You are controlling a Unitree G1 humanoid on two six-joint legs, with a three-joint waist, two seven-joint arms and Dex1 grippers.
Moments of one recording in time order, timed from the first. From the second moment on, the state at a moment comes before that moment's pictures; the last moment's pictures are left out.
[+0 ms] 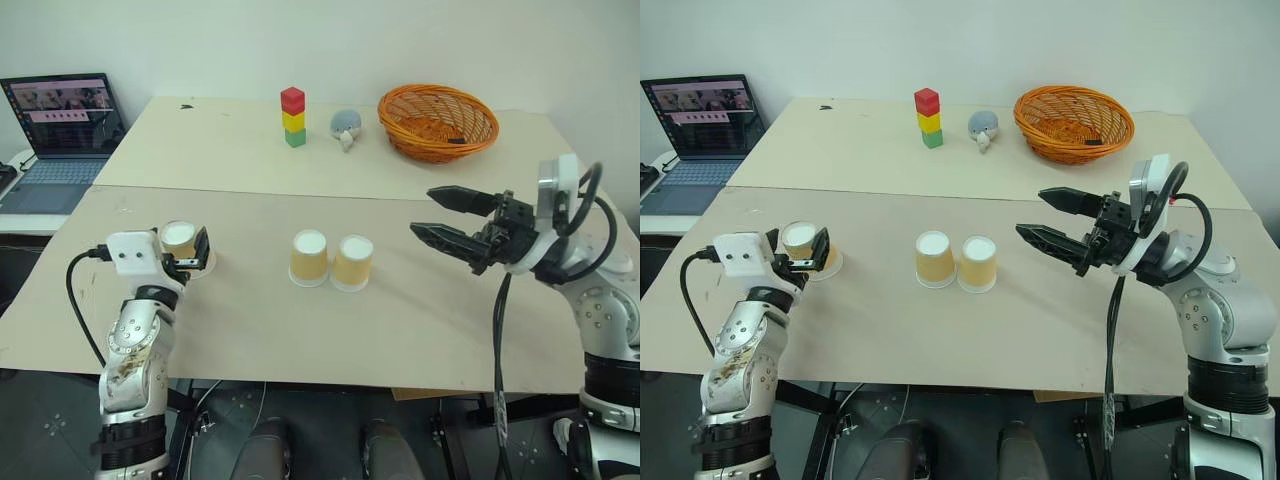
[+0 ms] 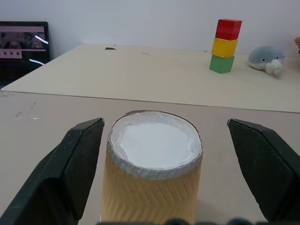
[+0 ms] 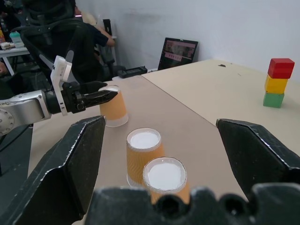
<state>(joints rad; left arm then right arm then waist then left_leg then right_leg) -0.18 0.27 0.29 -0.22 -0.29 0.29 -0.12 -0.45 -0.69 -0.25 -0.21 0.77 0.57 0.98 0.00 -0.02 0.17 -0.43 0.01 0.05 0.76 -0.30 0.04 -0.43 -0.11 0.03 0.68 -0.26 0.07</state>
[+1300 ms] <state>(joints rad) -0.78 0.45 0.18 0.03 -0.38 0.32 -0.49 -0.38 -0.77 -0.29 -0.26 0.79 0.58 0.97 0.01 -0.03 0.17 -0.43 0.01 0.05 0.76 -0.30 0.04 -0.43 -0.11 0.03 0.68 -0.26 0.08</state>
